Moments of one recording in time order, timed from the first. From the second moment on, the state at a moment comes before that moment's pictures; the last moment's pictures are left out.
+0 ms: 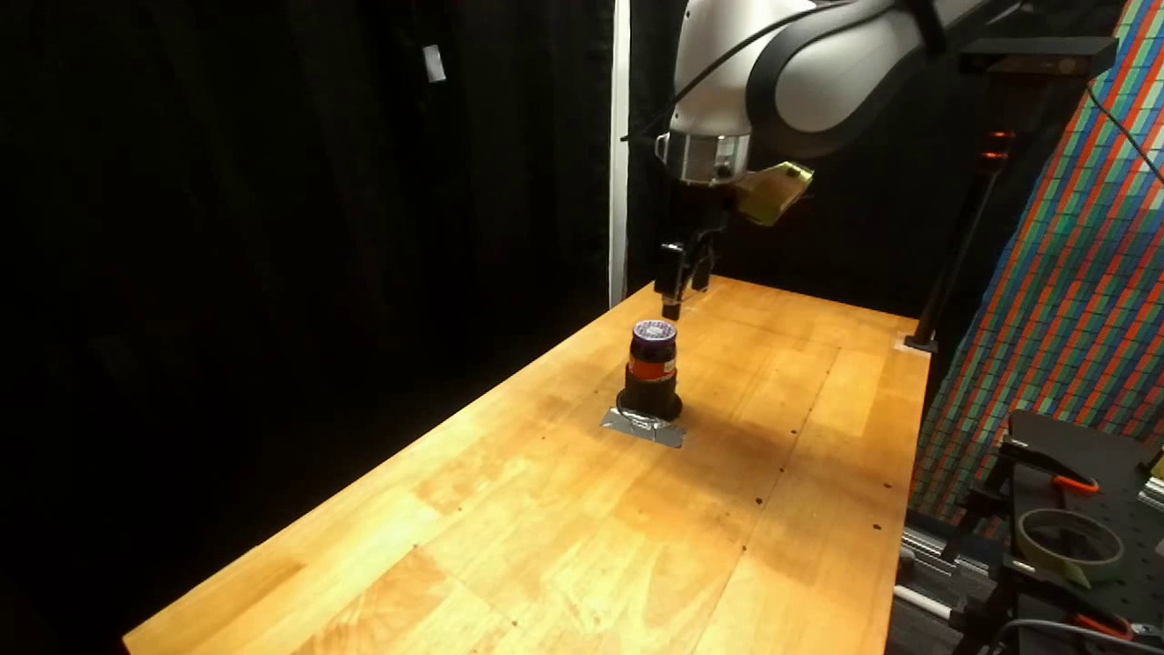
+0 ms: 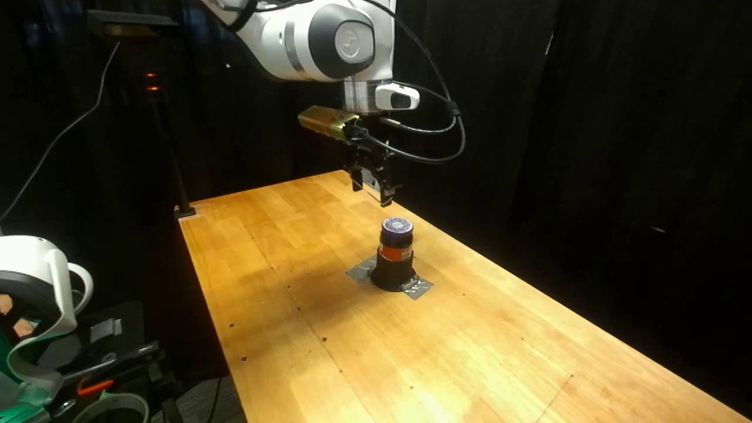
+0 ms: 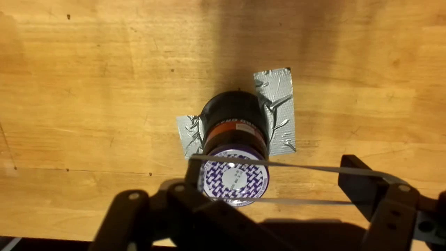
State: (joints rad) arm 0.13 0.29 0.11 -1.92 -0.16 2.28 0.23
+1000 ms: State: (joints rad) arm 0.19 0.53 0.00 -1.73 -0.25 2.41 0.28
